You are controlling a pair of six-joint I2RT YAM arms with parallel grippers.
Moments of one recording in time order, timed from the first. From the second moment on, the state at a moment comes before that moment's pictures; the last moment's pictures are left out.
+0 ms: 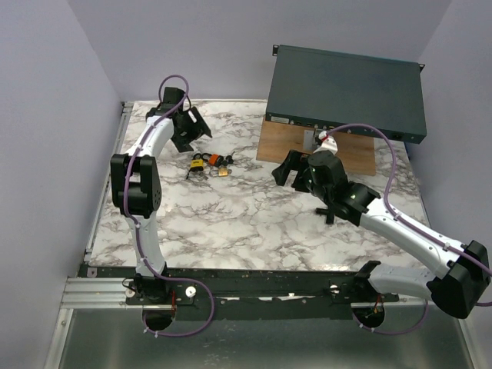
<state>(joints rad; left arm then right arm) -0.08 2.07 1.76 -0.64 0.24 -0.73 0.73 1.16 0.93 -0.26 0.29 0.70</state>
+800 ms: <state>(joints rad) -0.08 1.99 1.48 -0.53 0.12 -1.28 0.73 1.14 0.96 -0.31 0.27 0.68</state>
